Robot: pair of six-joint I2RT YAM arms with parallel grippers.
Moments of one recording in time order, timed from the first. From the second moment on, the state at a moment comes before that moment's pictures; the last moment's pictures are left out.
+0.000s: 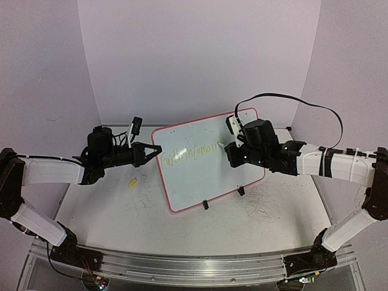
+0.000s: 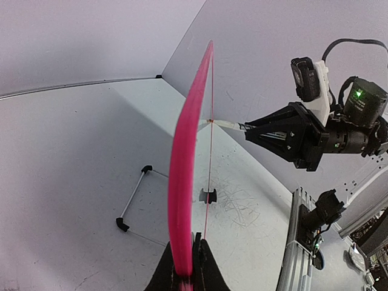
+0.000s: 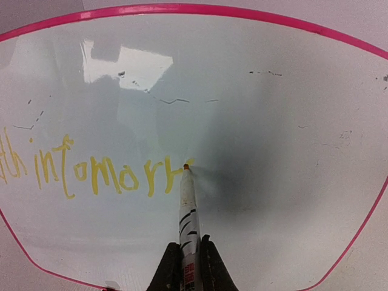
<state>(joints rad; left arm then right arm) -0.54 1.39 0.69 0.54 0.58 -0.42 0.81 1.49 1.08 -0.13 0.27 0.14</state>
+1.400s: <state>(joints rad) -0.54 1.39 0.69 0.53 0.58 -0.42 0.81 1.49 1.07 -0.11 0.30 0.17</state>
